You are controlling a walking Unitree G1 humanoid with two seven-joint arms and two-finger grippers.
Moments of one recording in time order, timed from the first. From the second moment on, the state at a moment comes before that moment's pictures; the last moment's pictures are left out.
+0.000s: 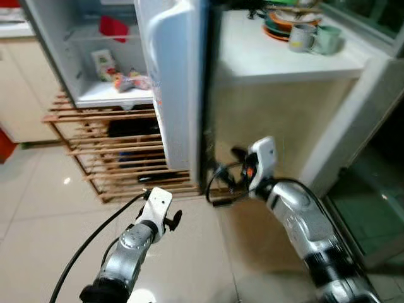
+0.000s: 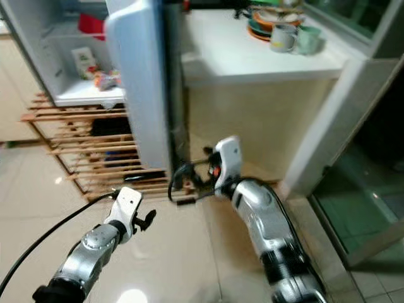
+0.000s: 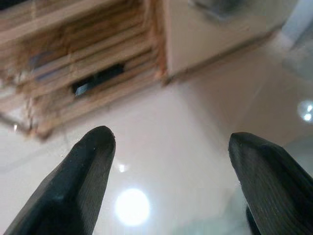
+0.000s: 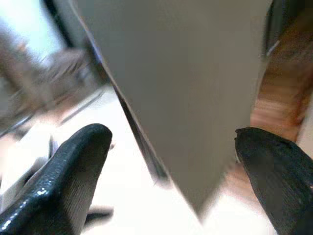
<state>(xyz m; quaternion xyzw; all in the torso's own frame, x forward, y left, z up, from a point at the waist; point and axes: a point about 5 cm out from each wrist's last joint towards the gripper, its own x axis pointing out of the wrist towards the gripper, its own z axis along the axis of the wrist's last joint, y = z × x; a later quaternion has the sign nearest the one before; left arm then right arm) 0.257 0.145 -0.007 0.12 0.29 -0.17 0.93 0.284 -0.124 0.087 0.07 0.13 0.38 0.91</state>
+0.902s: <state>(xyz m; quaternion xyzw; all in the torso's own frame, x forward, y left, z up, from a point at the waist) 0.299 0.155 0.141 0.01 -0.09 -0.05 0.99 0.271 -0.183 0.070 0.03 0.06 0.03 1.00</state>
